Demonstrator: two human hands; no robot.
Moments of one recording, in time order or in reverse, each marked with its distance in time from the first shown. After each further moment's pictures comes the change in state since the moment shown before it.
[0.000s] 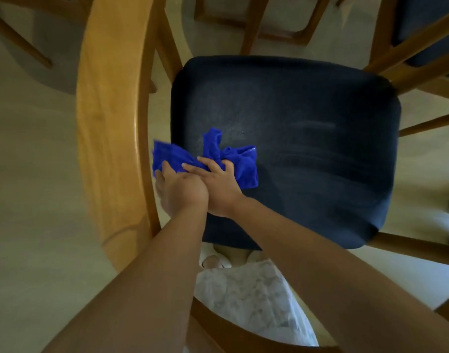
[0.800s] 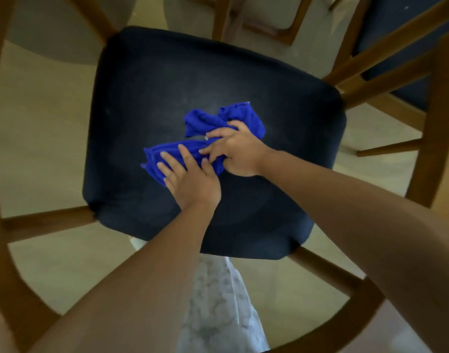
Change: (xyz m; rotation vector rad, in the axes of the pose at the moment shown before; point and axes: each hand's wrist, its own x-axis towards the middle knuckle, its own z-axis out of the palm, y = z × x) left_hand -0.105 0.043 0.144 0.319 -0.146 0.142; right_hand -0.060 0.195 -0.075 -0.031 -0.141 -0.280
